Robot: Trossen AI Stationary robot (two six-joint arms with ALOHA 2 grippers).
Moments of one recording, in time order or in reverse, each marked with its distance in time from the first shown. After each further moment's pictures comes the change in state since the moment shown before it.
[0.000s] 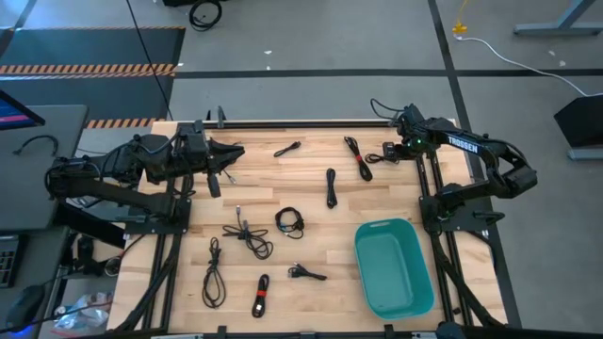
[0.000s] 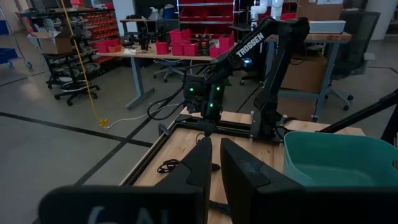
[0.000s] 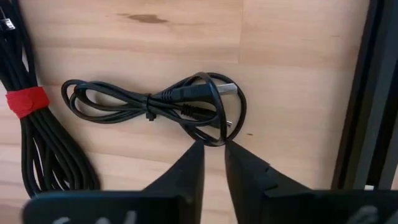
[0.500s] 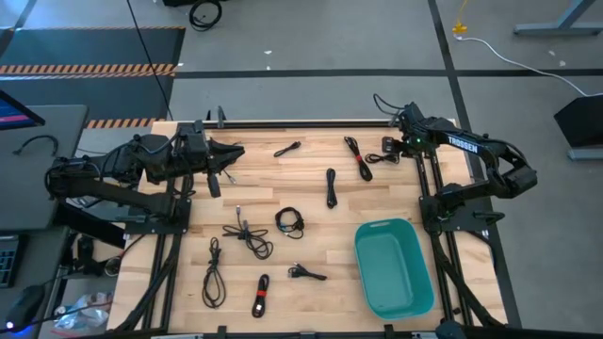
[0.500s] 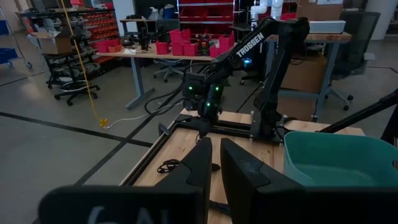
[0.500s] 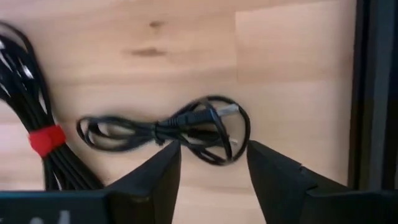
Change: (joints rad) left arm 0.000 0.000 0.000 0.000 0.000 0.000; right arm 0.000 0.000 0.000 0.064 0.018 0.141
